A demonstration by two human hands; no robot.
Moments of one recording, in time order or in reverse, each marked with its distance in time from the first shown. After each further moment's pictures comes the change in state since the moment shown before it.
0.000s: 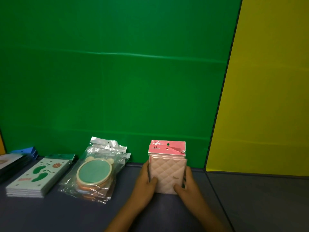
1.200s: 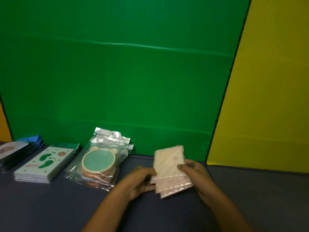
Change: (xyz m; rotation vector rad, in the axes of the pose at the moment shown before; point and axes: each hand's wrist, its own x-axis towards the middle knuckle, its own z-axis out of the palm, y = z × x) left_hand -0.002 0.016 -0.024 -0.606 -0.203 -0.686; right_hand -0.006 -0.046 -0.019 0.264 0.001 0.308
